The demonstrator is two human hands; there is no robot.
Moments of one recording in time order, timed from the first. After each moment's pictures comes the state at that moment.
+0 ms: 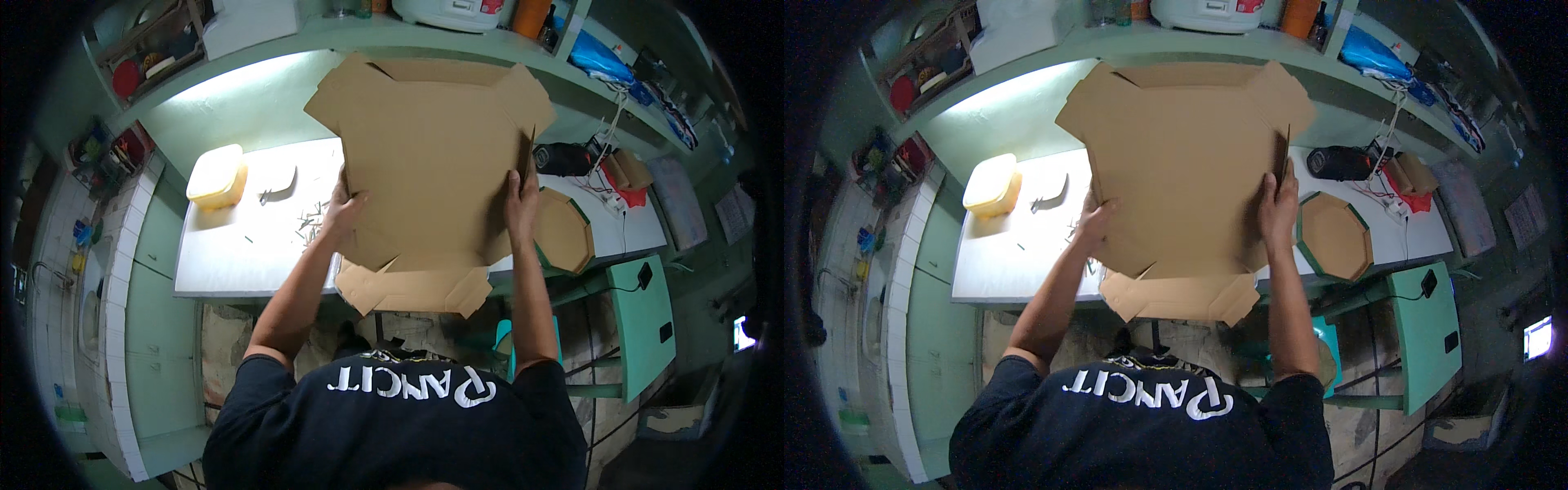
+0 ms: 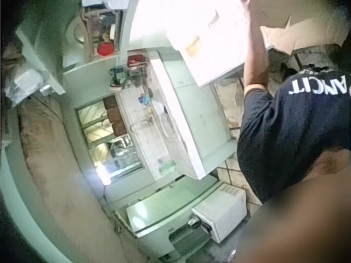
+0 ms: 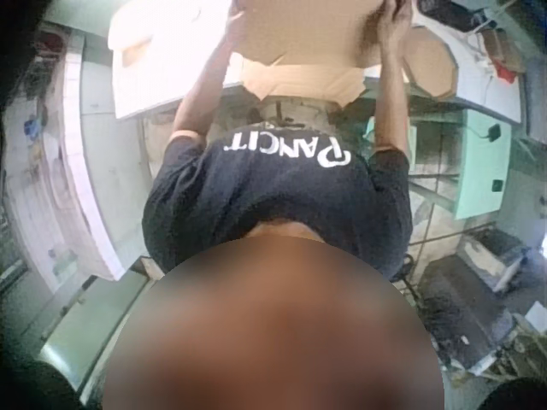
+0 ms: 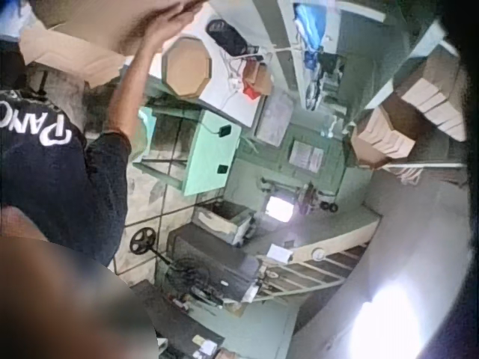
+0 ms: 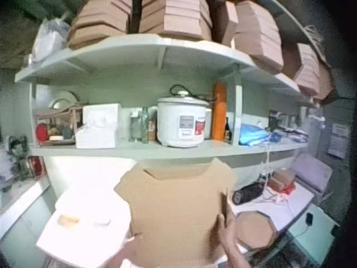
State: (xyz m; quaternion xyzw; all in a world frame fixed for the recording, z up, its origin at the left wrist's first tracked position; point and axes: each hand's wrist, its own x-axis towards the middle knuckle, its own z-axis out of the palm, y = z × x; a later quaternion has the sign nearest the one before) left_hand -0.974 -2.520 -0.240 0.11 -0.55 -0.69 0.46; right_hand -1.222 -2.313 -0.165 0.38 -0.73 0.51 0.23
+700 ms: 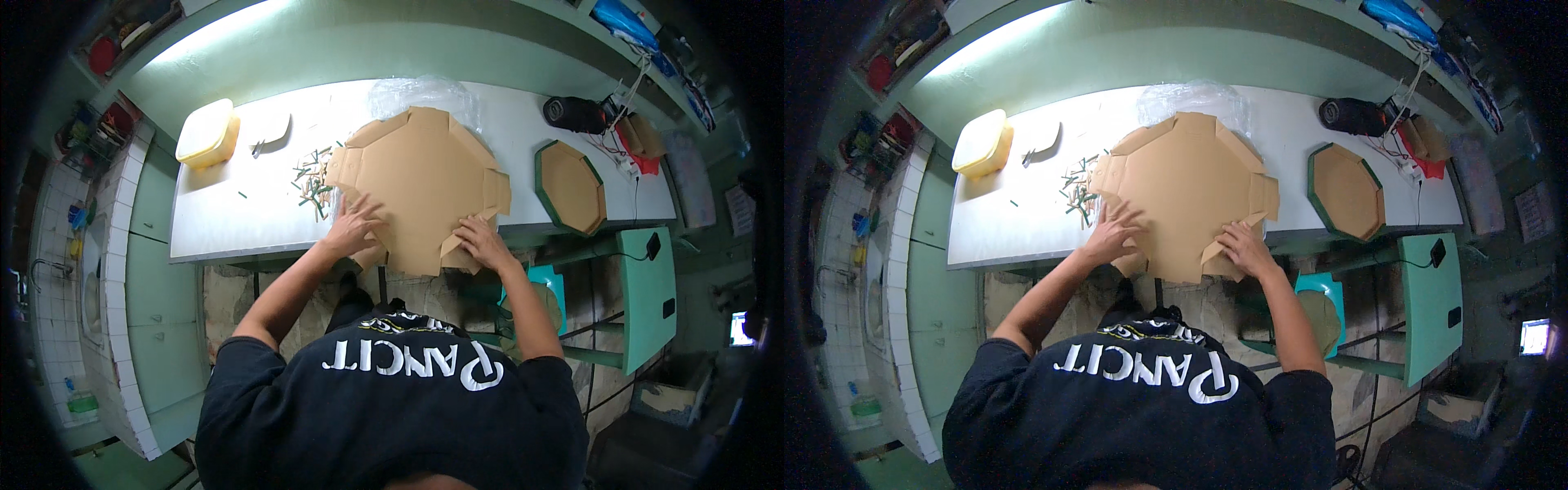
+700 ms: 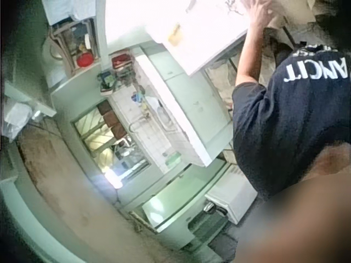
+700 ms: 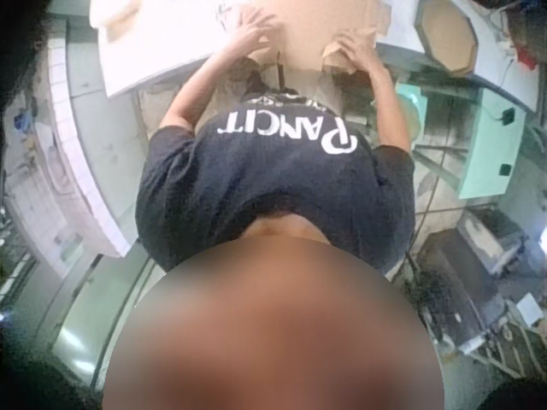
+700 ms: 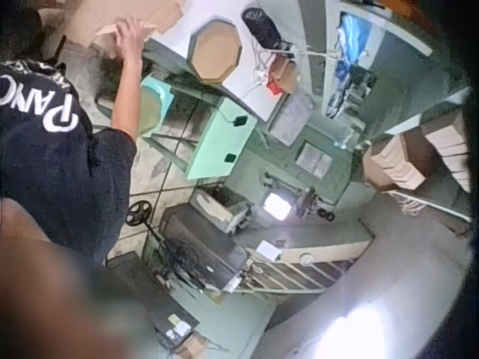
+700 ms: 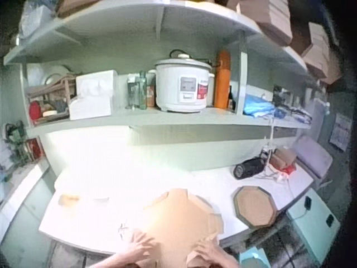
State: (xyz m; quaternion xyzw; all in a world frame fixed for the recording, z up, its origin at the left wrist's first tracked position) left_hand -0.911 -2.475 -0.351 0.10 -0.99 -0.09 0.06; right_hand -1.183 -2.230 -0.361 0.66 -0.72 0.17 -0.11
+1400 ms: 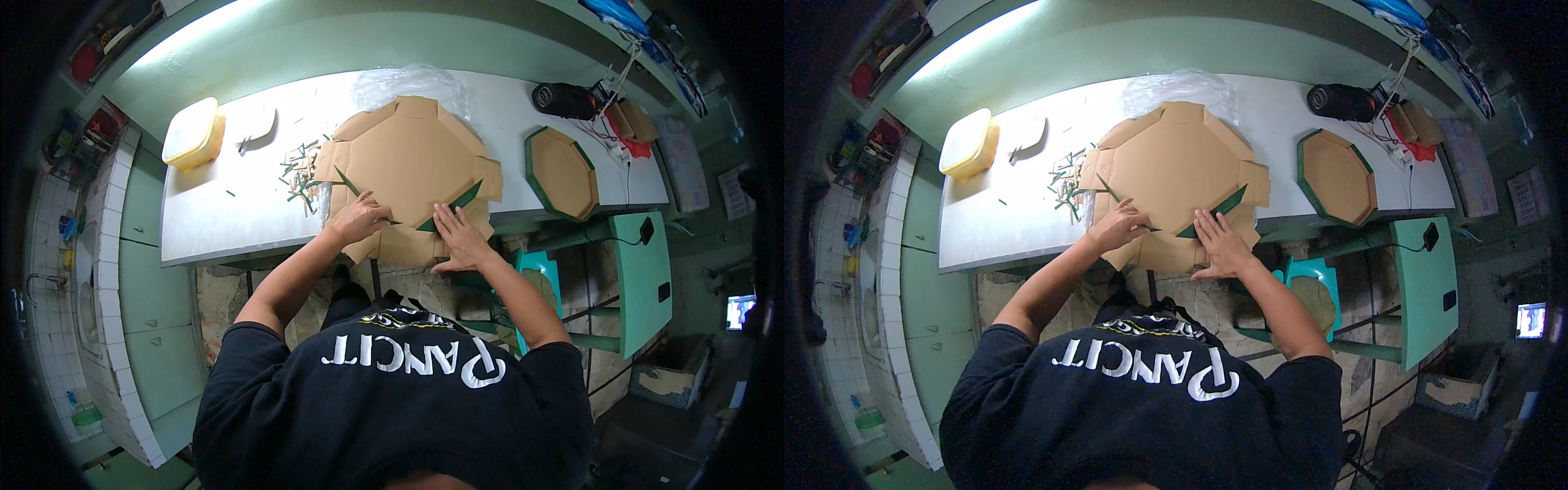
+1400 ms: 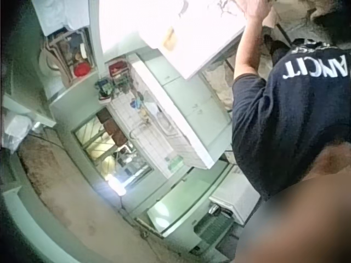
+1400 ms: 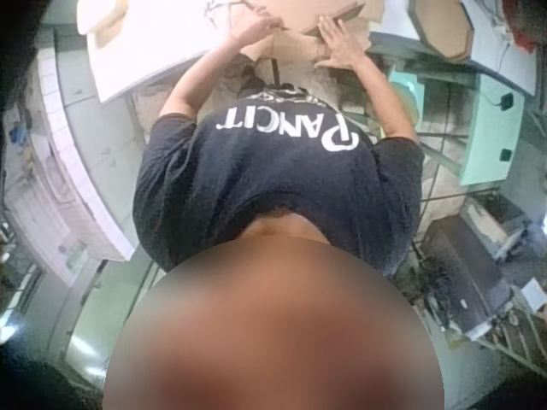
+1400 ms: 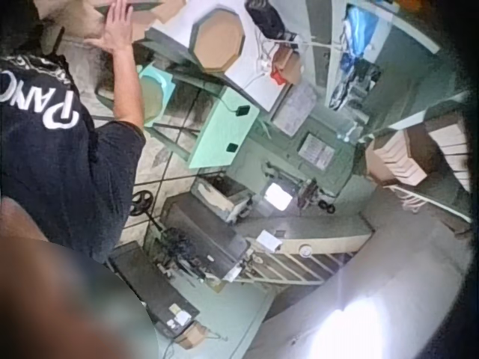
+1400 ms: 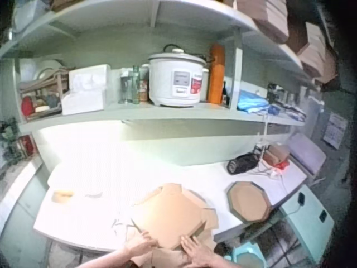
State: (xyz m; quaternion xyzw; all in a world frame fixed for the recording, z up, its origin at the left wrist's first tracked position) left_hand -0.951 -2.473 -0.368 0.01 -0.96 -0.25 0.10; right_hand -1.150 -2.236 -0.355 0.75 -0.66 0.04 0.00
